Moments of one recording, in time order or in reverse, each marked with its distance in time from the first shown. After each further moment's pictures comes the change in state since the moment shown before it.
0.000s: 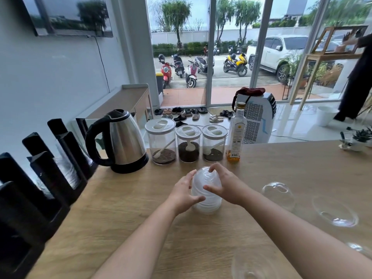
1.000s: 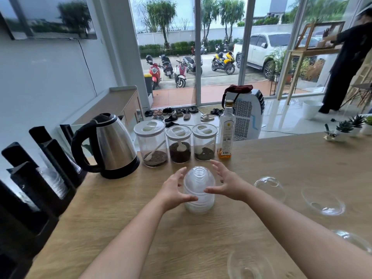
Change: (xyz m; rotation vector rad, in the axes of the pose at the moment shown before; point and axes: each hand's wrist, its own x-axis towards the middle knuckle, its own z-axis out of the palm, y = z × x) left_hand 0.005 0.004 -0.016 0.009 -0.043 -0.010; right_hand -0.004 0.027 -0.010 0.282 -0.083 0.119
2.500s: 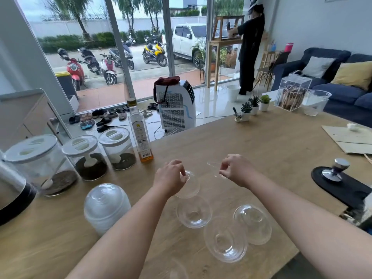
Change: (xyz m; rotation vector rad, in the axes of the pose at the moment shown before) left_hand 0.096 0.144 0.183 0.632 -0.096 0.390; right_hand -0.103 0.147 -0.172 -0.611 0.448 0.294
